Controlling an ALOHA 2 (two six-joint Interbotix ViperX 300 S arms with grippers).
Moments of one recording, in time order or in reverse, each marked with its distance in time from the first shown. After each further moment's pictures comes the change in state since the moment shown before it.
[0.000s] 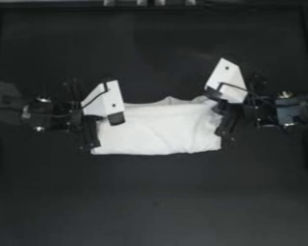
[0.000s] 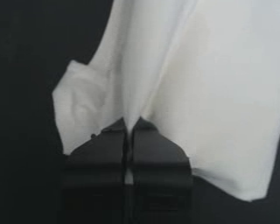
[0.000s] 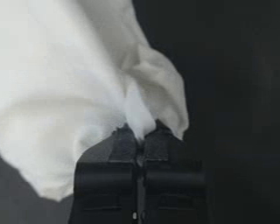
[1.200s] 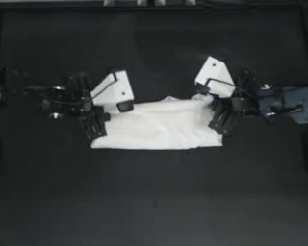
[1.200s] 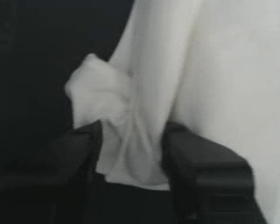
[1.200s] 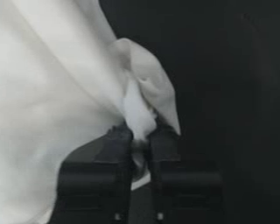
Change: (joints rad) left arm 0.080 0.112 -0.035 -0.060 -0.029 0.064; right arm -0.109 0.160 0.002 -0.018 -0.109 -0.049
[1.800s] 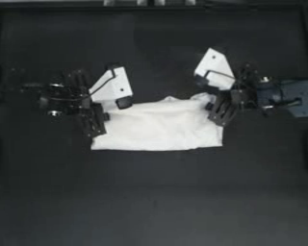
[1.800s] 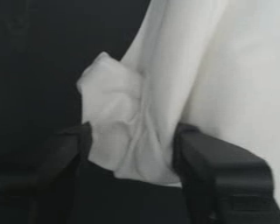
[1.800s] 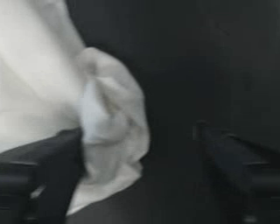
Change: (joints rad) left arm 0.011 -0.026 0.002 -0.003 0.009 0.002; right arm -0.023 0.002 -0.025 0.009 0.025 -0.015
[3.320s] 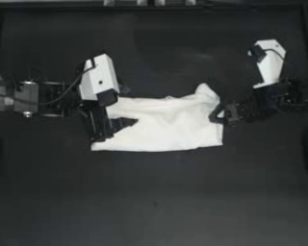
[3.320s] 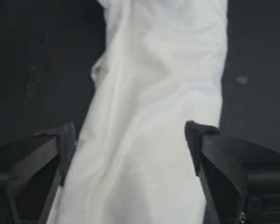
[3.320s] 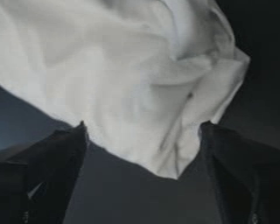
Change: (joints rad) left arm -0.060 -0.196 -0.011 -0.035 -0.296 0.000; right arm 0.012 -0.314 0.193 0.701 -0.199 0.095
